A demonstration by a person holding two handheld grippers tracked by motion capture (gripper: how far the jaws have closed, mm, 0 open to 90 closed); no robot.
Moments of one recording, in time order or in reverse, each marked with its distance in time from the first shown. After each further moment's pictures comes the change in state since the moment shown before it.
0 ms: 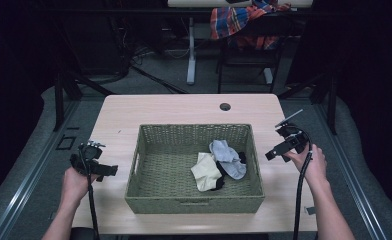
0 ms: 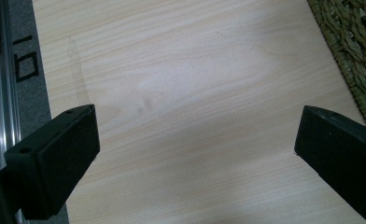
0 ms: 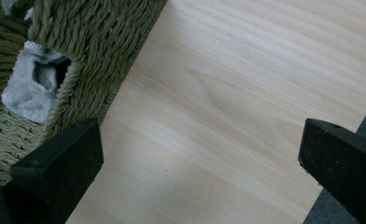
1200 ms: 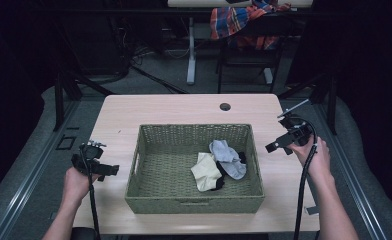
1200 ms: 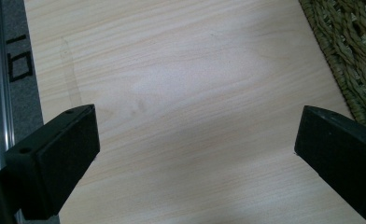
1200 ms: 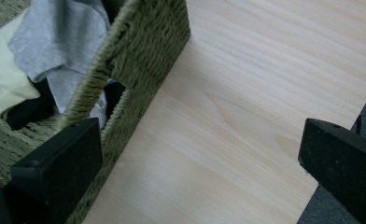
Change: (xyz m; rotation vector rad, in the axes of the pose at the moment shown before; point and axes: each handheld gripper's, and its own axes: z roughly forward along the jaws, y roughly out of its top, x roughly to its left) left arm -0.002 0.002 0.002 0.002 -0.019 -0.008; right arm 0.009 0.013 -0.042 -0.045 0.036 -0.037
